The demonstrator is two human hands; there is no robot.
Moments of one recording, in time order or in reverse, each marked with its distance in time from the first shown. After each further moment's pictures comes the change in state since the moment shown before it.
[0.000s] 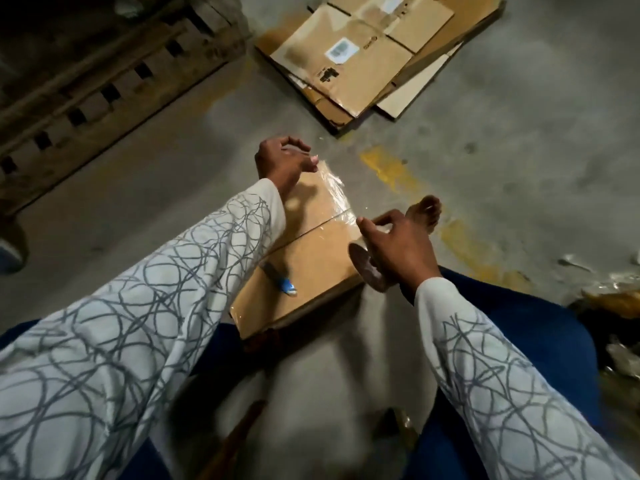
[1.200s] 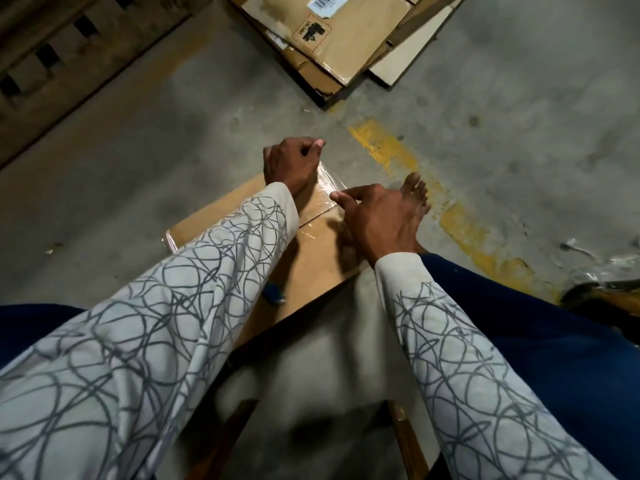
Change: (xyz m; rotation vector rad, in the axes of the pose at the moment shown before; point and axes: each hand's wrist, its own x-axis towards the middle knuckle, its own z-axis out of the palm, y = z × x) left_hand 0.043 -0.067 0.062 0.489 -0.036 0.270; right_hand 0.018 -0.052 -0.005 -0.299 -0.020 0.010
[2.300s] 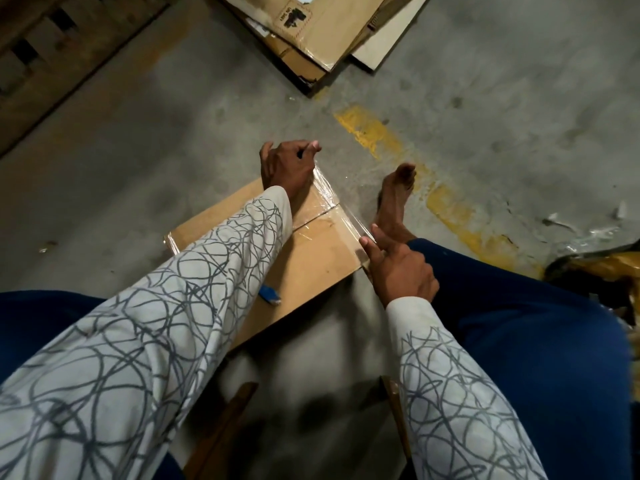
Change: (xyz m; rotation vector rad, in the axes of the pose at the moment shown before) left_hand -0.036 0.013 0.008 -0.009 -0.043 -0.043; right_hand -0.049 0.087 0.051 0.115 -0.050 0.376
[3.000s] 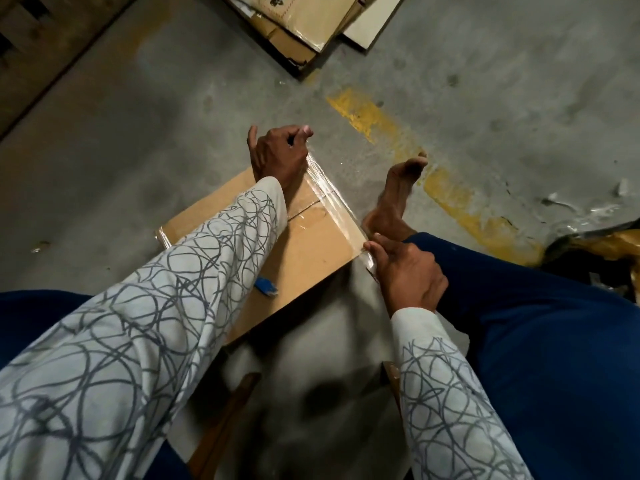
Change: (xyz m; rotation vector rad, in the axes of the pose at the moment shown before) left_hand 0.004 -0.006 0.009 0.046 0.049 0.062; right_hand -0.001 0.029 0.015 -0.039 0.166 -0.037
